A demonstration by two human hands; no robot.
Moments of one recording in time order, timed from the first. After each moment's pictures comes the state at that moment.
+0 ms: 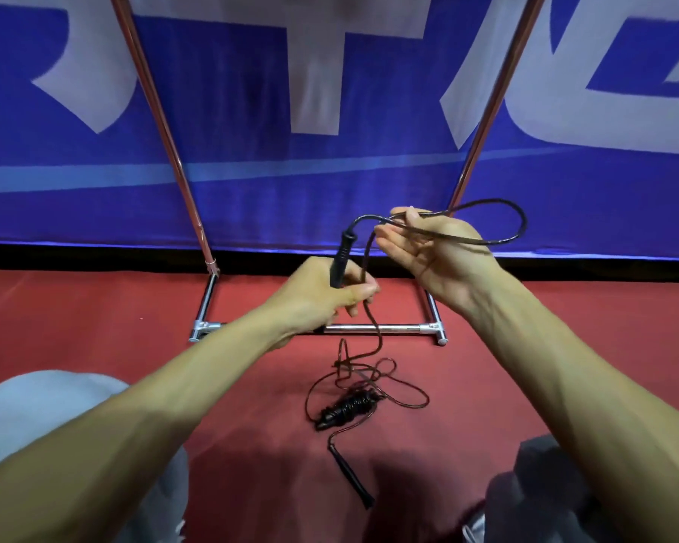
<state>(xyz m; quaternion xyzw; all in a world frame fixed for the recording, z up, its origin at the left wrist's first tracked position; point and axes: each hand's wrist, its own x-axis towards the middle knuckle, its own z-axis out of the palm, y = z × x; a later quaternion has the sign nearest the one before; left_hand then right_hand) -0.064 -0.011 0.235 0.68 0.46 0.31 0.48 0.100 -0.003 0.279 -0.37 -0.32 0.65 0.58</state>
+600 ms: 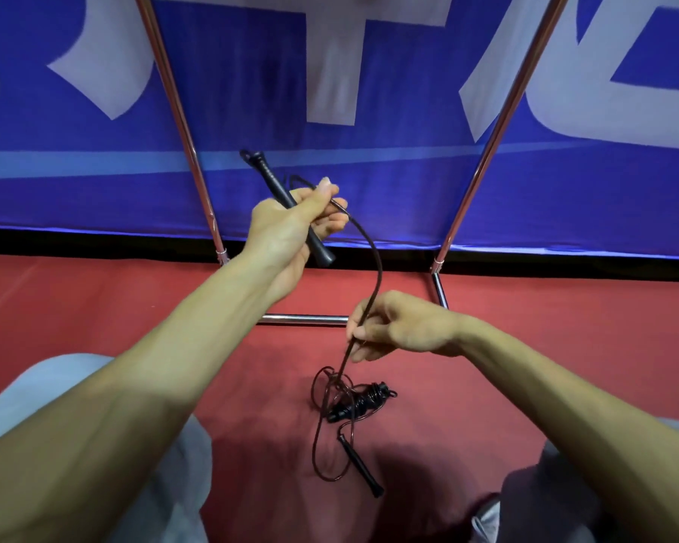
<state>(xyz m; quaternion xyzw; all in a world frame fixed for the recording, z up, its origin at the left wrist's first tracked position) -0.090 0.012 0.266 0.38 0.39 0.60 0.59 0.077 -0.022 0.214 -0.49 -0.66 0.57 0.11</state>
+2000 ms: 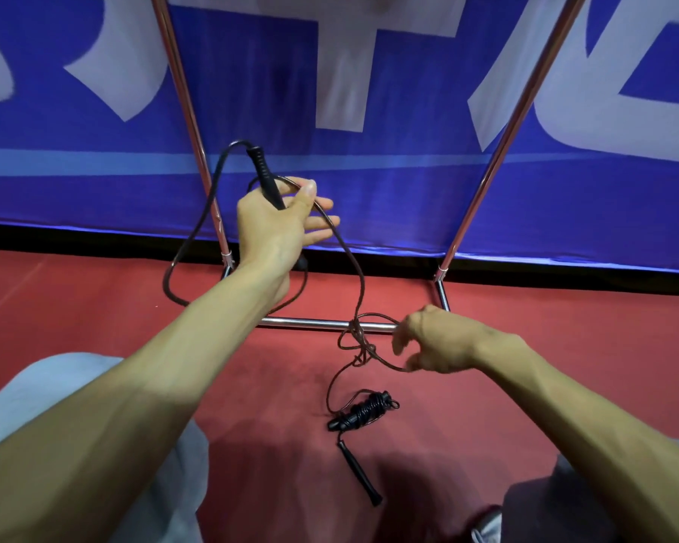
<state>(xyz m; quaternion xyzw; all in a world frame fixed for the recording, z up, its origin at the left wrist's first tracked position) -0.097 0.009 0.269 0.40 0.47 0.64 0.45 0.104 -0.017 0.213 -0.52 -0.82 0.15 -0.16</state>
